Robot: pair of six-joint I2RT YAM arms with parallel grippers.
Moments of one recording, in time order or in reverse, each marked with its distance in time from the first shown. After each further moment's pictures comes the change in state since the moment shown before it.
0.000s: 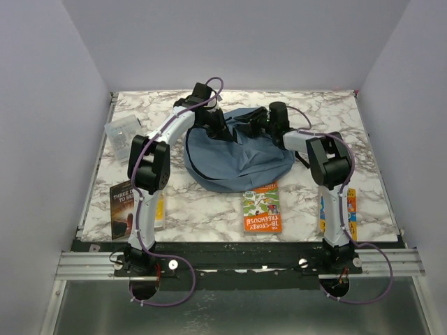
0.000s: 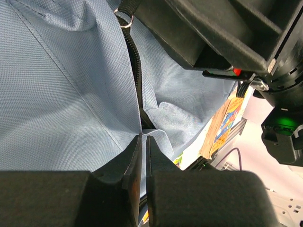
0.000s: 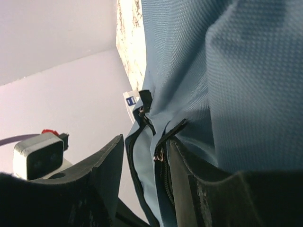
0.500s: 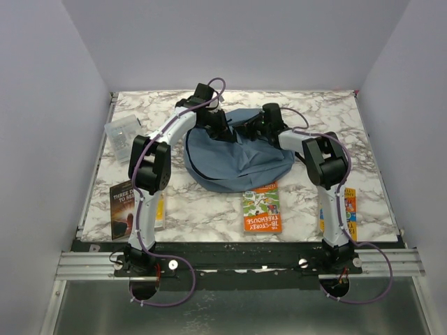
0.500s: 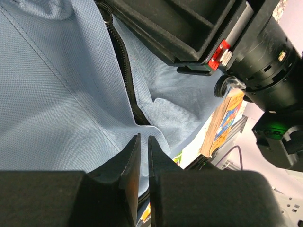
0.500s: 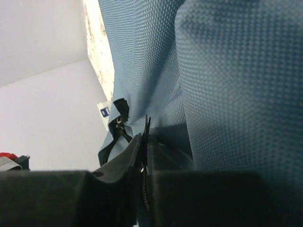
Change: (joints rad) left arm -0.013 0.000 0.000 0.000 0.002 0.000; right arm 0.028 0.037 0.092 -0.193 0.098 -0.066
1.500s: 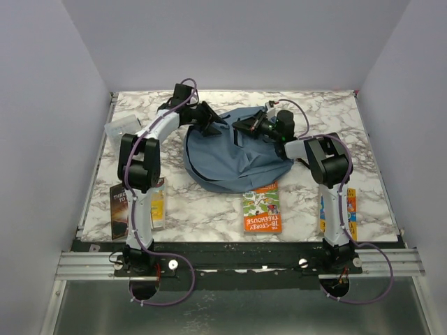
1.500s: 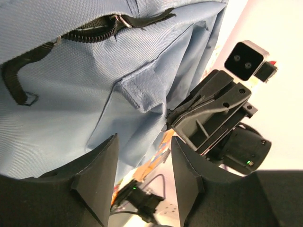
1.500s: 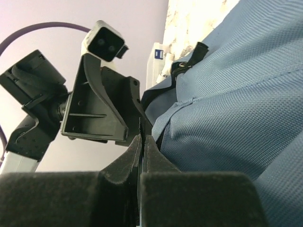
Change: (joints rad) left arm 0.146 -0.036 -0.150 0.277 0.070 -0.413; right arm -0.040 -0.002 -0.213 0.687 -0.360 -0.091
